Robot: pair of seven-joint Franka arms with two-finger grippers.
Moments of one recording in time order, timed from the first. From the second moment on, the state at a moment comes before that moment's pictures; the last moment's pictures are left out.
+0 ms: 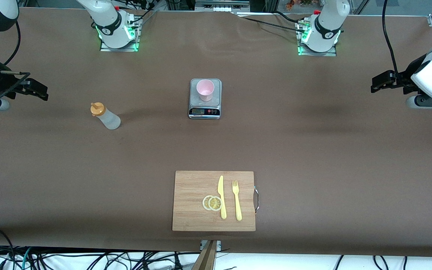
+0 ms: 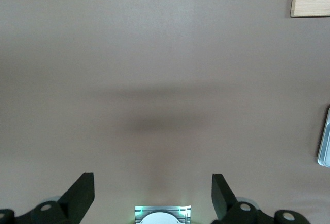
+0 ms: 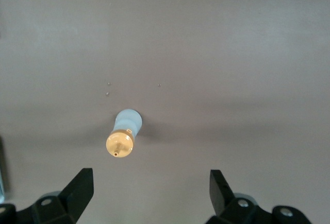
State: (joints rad) left arm 0.01 0.07 -0.05 -1.53 -0.01 1.41 -0.03; right arm -0.05 0.01 0.04 -1.69 -0.08 1.65 0.06
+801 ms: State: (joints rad) left arm 0.01 0.08 -0.05 -1.53 -0.01 1.41 -0.03; right arm -0.05 0.00 -0.03 -1.67 0.03 1.65 0.06
